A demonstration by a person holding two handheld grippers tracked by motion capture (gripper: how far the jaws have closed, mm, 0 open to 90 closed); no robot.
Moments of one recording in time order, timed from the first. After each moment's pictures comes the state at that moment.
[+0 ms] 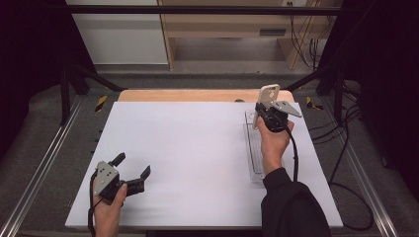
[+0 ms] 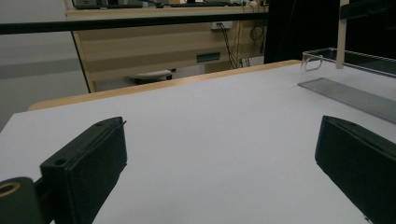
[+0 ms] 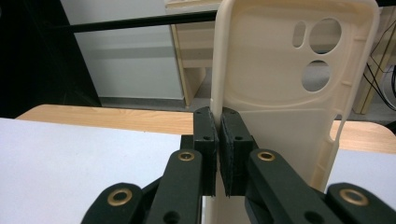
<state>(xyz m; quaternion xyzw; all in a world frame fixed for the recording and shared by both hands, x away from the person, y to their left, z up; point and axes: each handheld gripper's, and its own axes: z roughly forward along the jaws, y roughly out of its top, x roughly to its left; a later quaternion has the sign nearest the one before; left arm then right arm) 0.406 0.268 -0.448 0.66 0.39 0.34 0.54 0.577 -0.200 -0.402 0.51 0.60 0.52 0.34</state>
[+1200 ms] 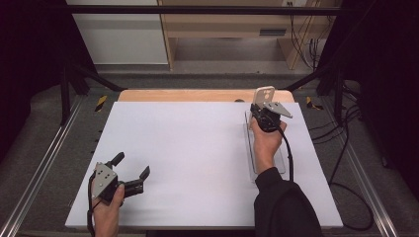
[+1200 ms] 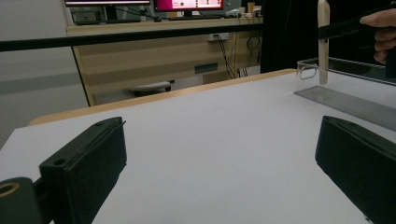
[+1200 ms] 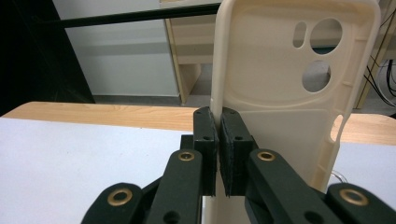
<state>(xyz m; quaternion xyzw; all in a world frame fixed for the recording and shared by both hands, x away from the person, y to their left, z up) 0.403 0.269 -0.446 0.65 0.37 0.36 0.56 0.589 -0.183 -0.417 0.52 0.60 0.51 0.34</state>
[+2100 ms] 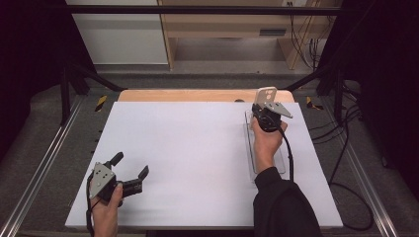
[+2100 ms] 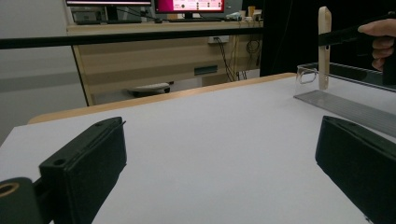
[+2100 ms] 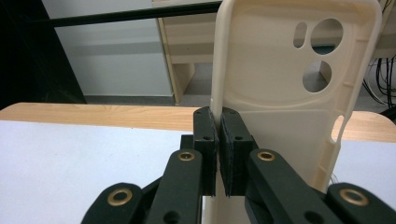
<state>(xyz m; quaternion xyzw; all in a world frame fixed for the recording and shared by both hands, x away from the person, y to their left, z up) 0.403 0.272 -0.446 0.64 0.37 0.35 0.57 0.592 -0.186 -0.420 0.53 0.59 0.50 0.35</state>
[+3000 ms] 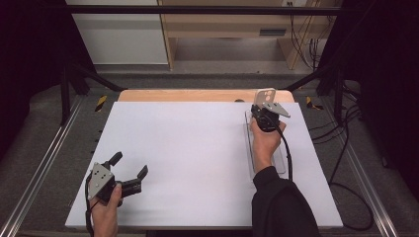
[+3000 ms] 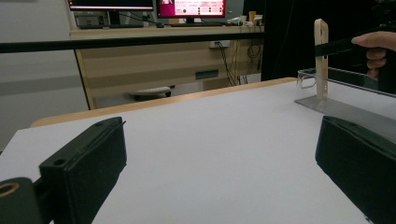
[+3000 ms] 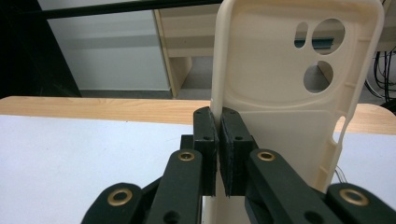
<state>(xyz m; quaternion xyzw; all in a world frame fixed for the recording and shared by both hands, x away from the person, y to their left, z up) 0.402 0.273 -0.445 0.64 0.37 0.36 0.57 0.598 -0.185 -0.428 0.53 0.60 0.49 0.35</state>
